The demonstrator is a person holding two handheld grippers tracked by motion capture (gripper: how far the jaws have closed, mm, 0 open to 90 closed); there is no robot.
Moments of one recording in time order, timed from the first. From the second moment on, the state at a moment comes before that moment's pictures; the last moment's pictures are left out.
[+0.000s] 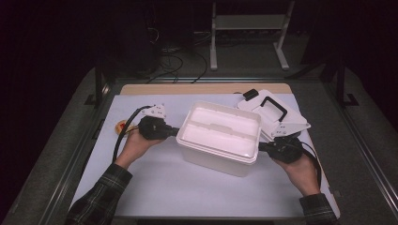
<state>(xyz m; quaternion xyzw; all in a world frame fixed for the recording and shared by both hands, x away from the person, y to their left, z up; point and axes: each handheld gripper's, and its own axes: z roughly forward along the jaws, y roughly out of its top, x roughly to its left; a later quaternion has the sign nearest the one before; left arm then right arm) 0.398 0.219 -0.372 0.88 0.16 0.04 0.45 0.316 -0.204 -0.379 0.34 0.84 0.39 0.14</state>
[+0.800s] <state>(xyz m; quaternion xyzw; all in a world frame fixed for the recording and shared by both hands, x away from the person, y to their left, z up) 0.326 0.267 -0.375 0.87 0.18 0.04 0.47 0.308 -0.171 -0.376 0.27 0.87 0.40 0.11</state>
